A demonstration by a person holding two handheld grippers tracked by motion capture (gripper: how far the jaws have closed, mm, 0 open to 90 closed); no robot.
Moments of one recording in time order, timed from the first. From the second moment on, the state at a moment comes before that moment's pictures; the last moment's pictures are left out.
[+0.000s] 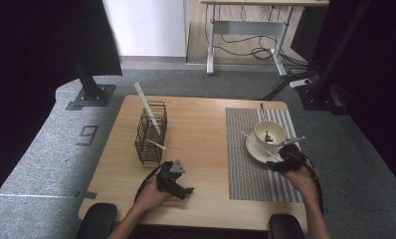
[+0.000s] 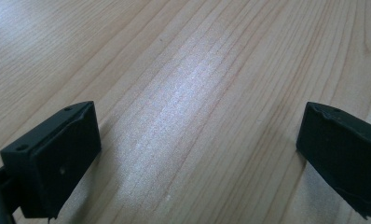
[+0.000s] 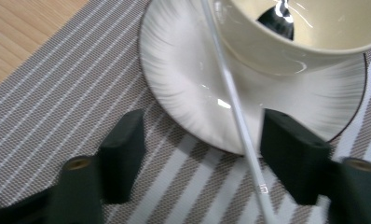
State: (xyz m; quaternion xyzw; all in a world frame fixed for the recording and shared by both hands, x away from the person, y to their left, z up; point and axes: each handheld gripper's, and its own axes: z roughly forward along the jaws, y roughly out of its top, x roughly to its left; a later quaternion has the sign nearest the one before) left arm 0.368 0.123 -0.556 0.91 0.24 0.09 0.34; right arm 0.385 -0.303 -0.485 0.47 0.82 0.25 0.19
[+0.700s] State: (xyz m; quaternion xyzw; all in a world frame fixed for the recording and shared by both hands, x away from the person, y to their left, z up) left arm 0.368 0.123 -0.556 0.91 0.24 0.09 0.34; right arm 0.362 -0.299 -0.531 0.51 0.79 0.28 0.19
